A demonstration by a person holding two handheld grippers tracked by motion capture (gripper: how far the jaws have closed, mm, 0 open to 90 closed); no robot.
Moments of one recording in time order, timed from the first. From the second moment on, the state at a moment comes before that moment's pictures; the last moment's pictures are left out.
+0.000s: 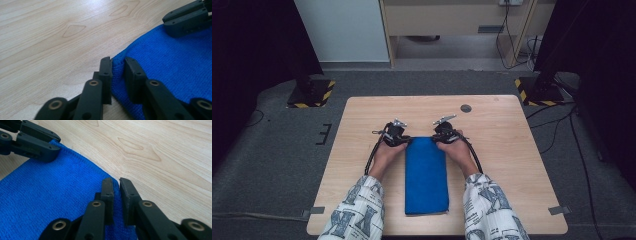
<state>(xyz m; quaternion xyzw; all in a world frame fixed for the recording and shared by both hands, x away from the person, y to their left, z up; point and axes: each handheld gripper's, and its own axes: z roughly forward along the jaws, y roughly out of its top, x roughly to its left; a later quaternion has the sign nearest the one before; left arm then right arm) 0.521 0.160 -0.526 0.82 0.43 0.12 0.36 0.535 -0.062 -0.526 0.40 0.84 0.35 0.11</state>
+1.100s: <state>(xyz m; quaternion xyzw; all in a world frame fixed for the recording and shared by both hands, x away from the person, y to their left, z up) 0.523 0.158 -0.469 0.80 0.40 0.15 0.42 0.534 -0.083 -0.470 0.38 0.82 0.41 0.14</state>
